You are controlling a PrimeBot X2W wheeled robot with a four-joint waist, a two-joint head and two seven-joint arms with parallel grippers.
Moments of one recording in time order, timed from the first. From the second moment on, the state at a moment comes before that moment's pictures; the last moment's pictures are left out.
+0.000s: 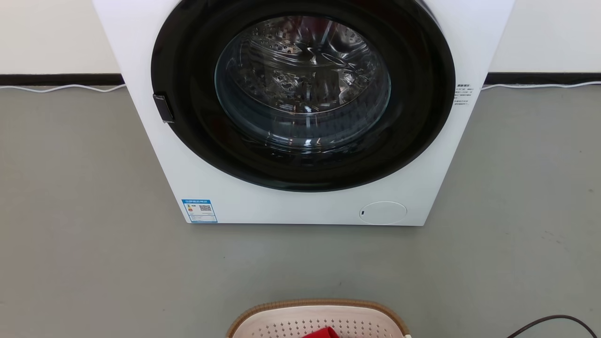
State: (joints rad) left arm -0.21 0.02 -0.55 1.29 -0.67 -0.03 -0.25; right arm -0.28 -0.05 0.91 1.24 0.90 0.11 -0.06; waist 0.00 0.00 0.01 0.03
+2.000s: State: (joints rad) left arm -0.57 0.03 -0.51 1.21 -0.62 0.00 -0.25; right arm -0.70 -0.06 0.88 1.30 0.93 0.11 -0.21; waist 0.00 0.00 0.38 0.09
